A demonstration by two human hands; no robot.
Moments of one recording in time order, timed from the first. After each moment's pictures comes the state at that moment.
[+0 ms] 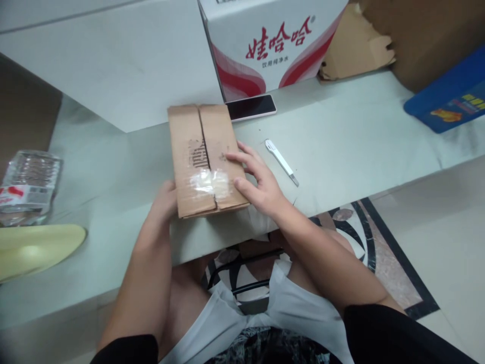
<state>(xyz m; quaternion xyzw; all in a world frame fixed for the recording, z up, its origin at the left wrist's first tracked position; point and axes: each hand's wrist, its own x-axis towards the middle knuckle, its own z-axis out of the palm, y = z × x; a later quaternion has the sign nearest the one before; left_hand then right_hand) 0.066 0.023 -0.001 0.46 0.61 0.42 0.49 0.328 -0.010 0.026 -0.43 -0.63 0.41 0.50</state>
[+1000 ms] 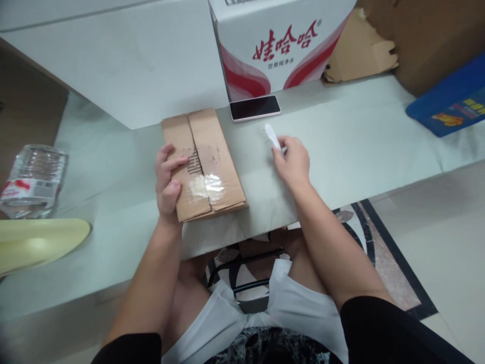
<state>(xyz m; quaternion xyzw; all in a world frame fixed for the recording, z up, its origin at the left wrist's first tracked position) 0.081 0.013 0.010 0.67 0.41 0.56 0.25 0.381 0.036 0.000 -0.72 -0.58 0.12 0.37</state>
